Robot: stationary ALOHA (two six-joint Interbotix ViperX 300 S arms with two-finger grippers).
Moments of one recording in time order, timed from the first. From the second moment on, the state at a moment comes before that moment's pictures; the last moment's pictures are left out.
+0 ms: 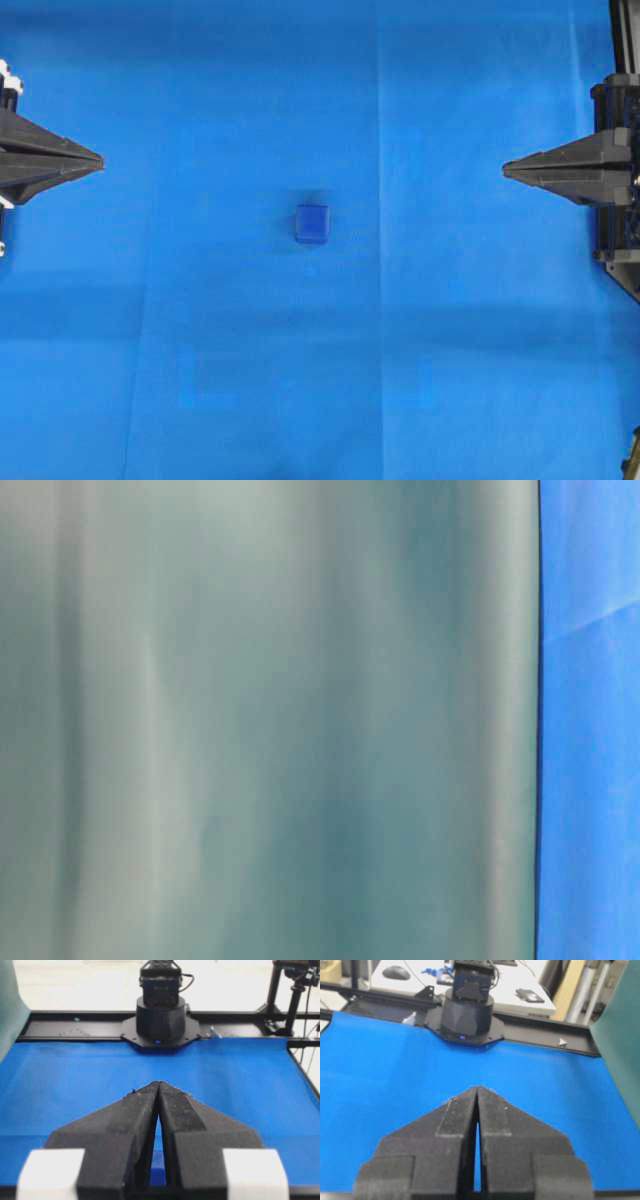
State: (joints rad) left arm 0.00 -0.98 1.17 0.00 -0.27 0.01; right arm 0.00 -0.96 1.15 0.00 -0.22 0.00
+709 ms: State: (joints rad) left arm -0.03 -0.98 1.17 0.00 -0.27 0.01; right arm -0.01 -0.96 1.15 0.00 -0.20 0.03
